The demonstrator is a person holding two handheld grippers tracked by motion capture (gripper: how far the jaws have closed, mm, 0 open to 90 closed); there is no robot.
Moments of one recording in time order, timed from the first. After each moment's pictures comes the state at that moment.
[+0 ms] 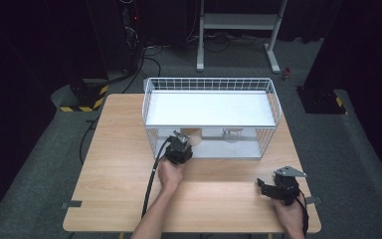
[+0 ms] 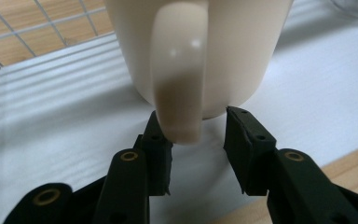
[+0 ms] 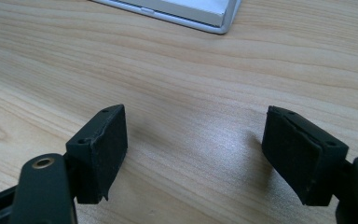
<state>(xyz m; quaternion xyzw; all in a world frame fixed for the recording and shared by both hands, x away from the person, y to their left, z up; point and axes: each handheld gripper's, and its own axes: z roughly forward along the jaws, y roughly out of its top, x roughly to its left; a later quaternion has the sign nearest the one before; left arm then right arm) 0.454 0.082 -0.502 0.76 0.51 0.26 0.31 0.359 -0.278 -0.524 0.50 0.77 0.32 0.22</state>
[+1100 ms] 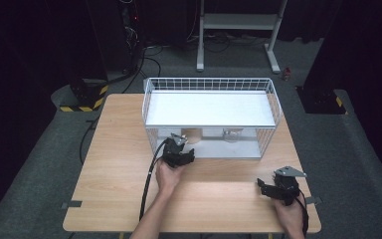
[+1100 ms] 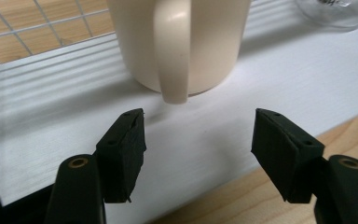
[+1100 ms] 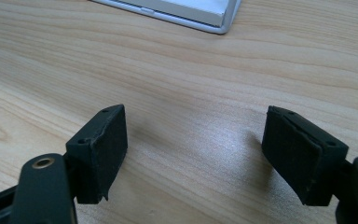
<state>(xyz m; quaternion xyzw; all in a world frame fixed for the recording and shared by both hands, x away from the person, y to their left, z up) 0.437 0.092 -0.496 0.76 0.50 0.23 0.35 0.359 -0.278 -0.523 0.51 0.77 0.32 0.22</state>
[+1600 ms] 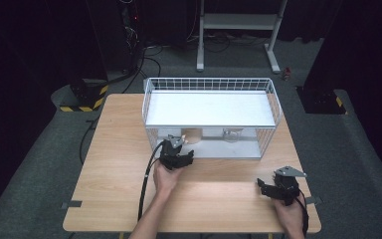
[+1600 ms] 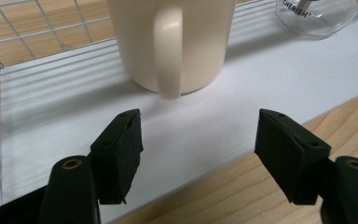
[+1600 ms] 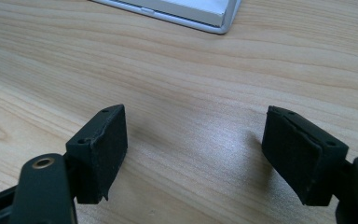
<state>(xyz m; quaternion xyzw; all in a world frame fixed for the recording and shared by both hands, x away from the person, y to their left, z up) 0.425 0.099 -0.489 0.75 0.49 0.23 0.37 0.359 -0.278 -0.523 0.51 0.77 0.32 0.22</state>
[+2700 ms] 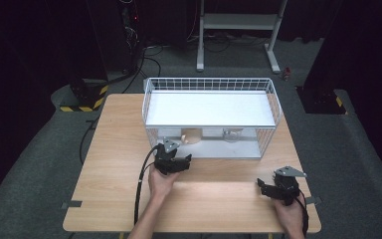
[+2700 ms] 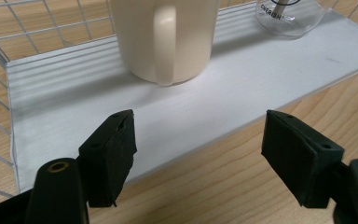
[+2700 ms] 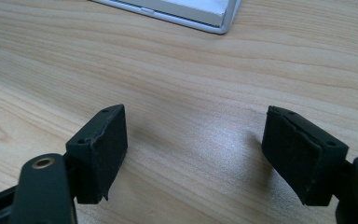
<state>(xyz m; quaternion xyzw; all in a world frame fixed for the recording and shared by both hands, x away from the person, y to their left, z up) 0.404 0.113 -0.481 0.75 0.48 0.21 0.39 0.359 -0.278 -0.523 0.51 0.77 0.32 0.22</state>
